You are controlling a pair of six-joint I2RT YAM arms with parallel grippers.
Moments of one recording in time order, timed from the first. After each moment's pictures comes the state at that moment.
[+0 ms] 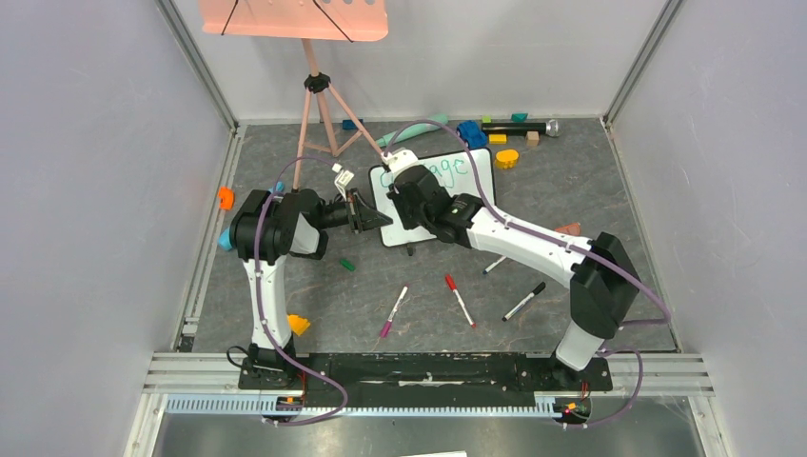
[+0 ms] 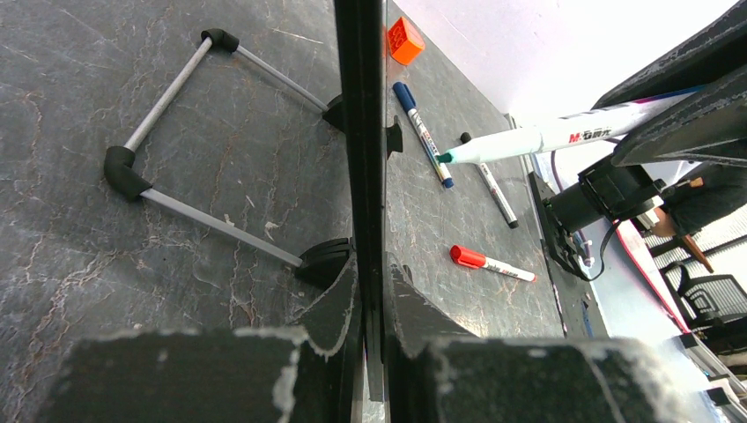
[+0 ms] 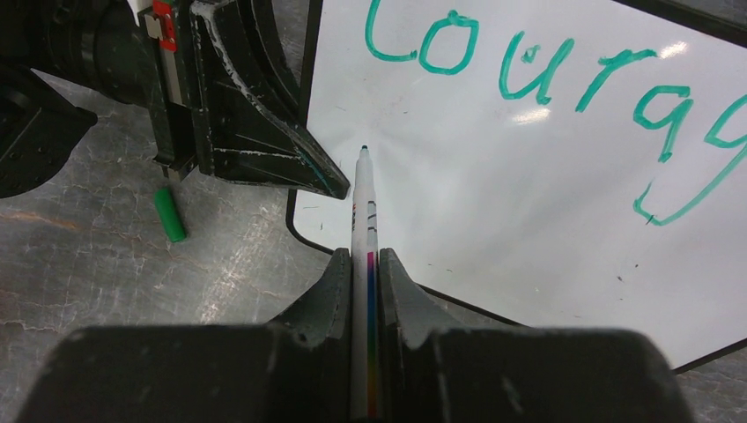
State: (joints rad) left arm -0.15 2.20 0.80 1.48 1.22 -0.75; right arm 0.88 1.70 1.37 -0.32 0.30 0.18
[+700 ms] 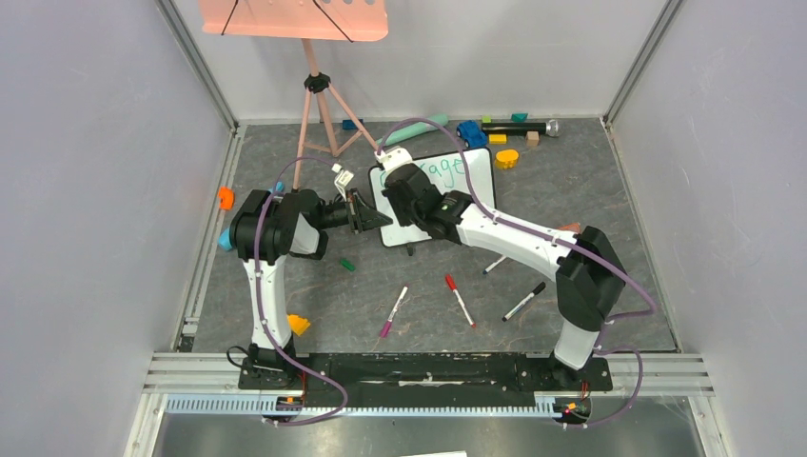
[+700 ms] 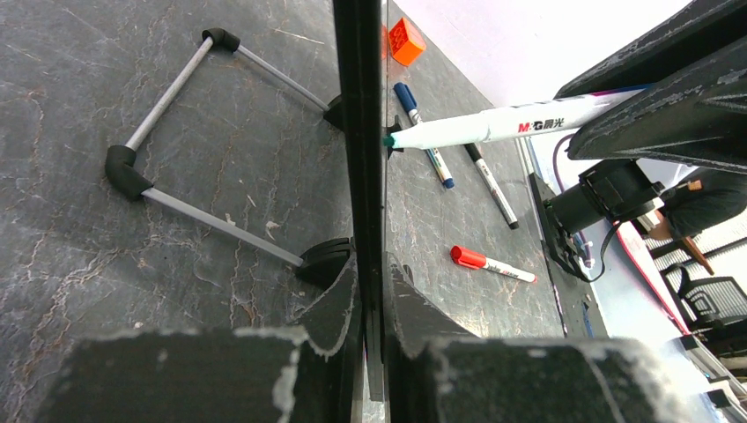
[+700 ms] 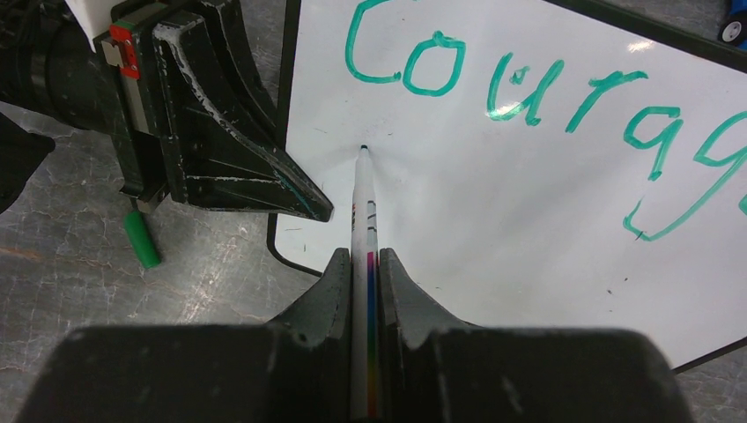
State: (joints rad) left arm -0.15 2.20 0.80 1.48 1.21 -0.75; right arm 0.89 1.77 1.44 -0.34 0.36 0.16
